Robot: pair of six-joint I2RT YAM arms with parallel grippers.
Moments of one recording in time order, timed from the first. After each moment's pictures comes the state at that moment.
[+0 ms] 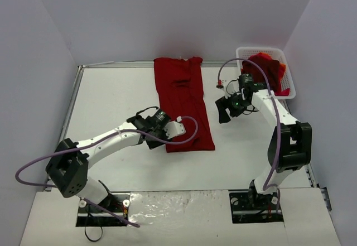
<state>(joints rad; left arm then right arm) -0.79 1.49 1.07 -0.73 -0.07 0.46 0.14 1.67 1.29 -0.85 -0.42 -0.45</state>
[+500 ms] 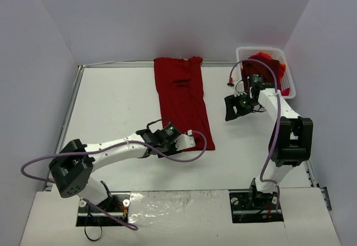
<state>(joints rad) -0.95 1.48 0.95 -0.52 -0.14 0.45 0.01 1.73 1.29 -0.81 -0.45 -0.39</state>
